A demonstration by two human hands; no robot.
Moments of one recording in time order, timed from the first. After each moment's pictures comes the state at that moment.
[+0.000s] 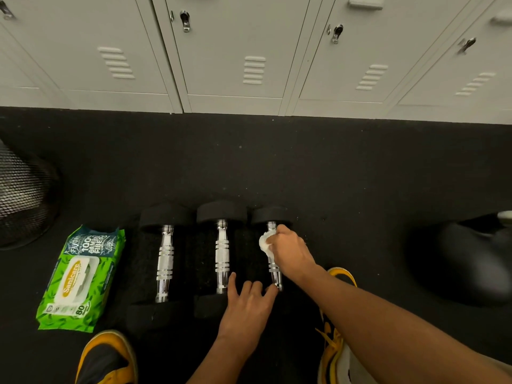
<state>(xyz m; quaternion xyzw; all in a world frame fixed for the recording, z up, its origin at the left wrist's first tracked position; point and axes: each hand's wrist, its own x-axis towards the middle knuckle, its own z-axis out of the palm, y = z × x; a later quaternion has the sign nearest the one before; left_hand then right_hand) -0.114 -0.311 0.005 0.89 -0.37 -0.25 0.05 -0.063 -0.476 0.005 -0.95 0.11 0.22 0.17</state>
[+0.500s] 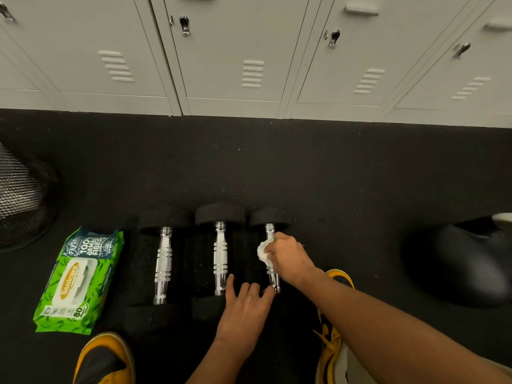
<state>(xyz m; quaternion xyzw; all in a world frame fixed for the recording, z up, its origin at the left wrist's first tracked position) -0.114 -0.311 0.001 0.89 -0.37 -0.26 0.05 -0.073 -0.478 0.003 -0.95 0.10 0.23 0.19</state>
